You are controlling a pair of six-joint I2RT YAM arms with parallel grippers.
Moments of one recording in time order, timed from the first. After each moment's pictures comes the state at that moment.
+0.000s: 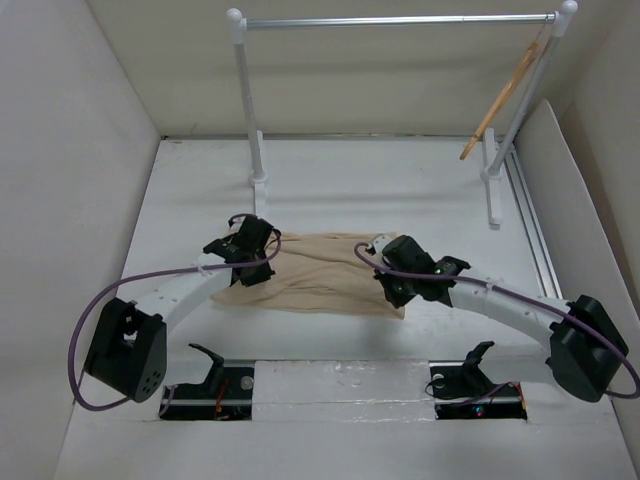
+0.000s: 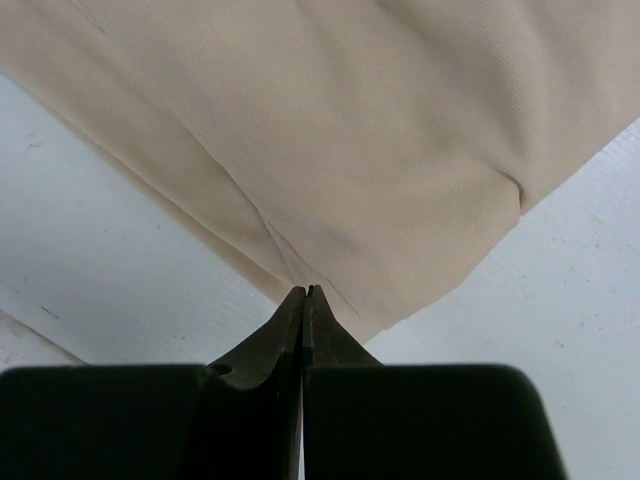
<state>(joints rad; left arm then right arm) -0.48 1.29 0.76 -0.59 -0.20 -0.74 0.77 1.24 0.73 -0.50 0.02 0.11</state>
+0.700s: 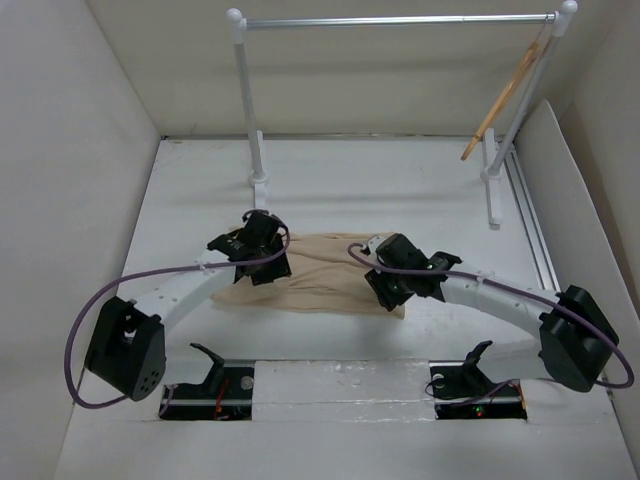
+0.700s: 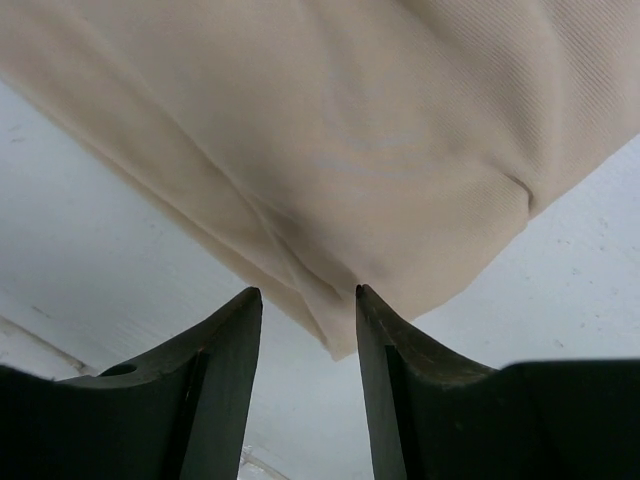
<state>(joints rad) -0.53 1.27 0.82 -0.62 -0.06 -0.75 0.79 1.30 0.78 -0.55 0.02 0.10</state>
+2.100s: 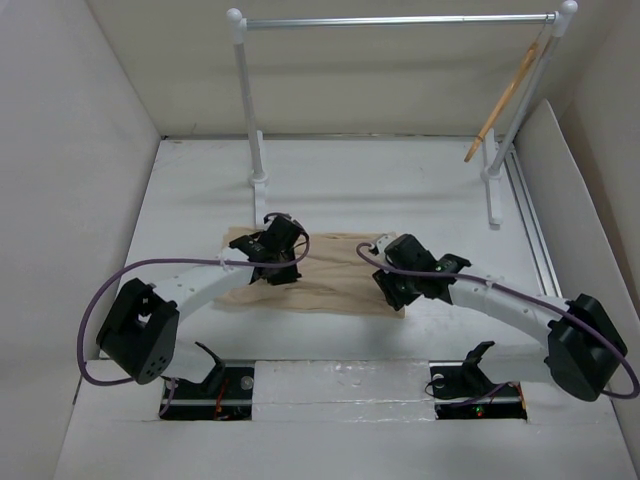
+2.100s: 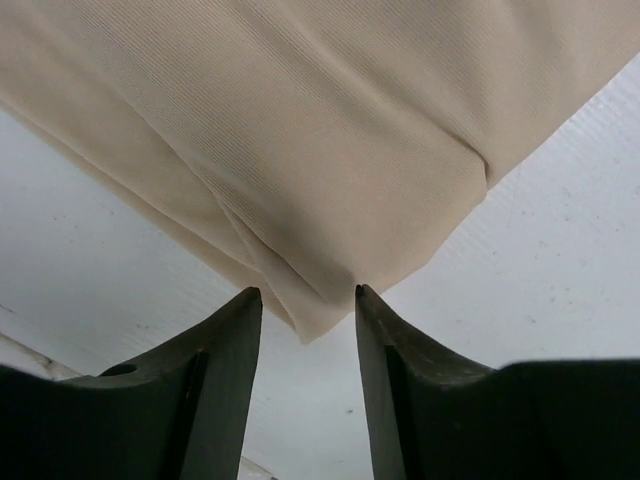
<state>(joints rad) -0.66 1.39 0.85 -0.56 -0.12 -0.74 0.74 1.24 0.74 -0.55 0.05 0.08</state>
